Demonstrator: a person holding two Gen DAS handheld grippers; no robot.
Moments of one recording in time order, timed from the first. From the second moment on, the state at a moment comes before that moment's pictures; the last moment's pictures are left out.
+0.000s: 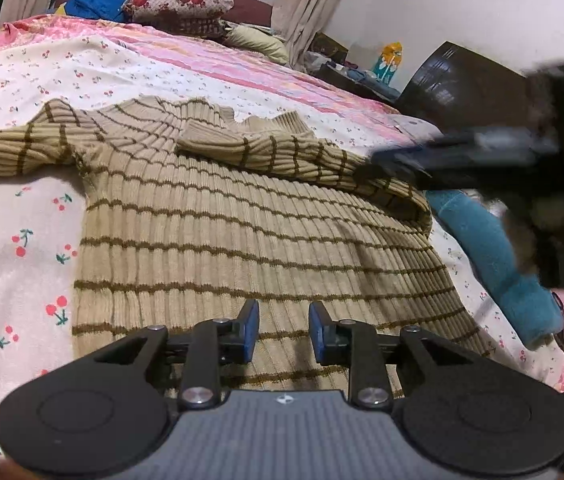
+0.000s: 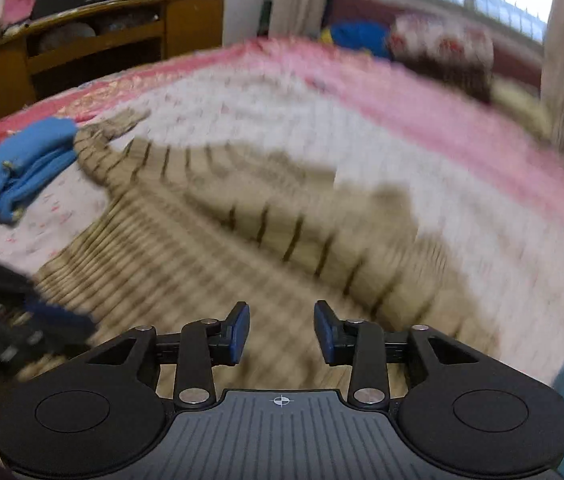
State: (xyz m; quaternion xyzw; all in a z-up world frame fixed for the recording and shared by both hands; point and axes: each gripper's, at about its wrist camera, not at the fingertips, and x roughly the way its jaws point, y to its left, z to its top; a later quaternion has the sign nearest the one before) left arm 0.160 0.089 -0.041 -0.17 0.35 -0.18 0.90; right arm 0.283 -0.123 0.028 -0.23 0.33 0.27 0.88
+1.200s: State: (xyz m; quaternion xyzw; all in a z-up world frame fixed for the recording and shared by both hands) left arm 0.159 0.104 -0.040 -0.17 0.33 -0.17 0.91; right arm 0.283 -0.097 0.032 -0.18 0.31 0.24 0.90
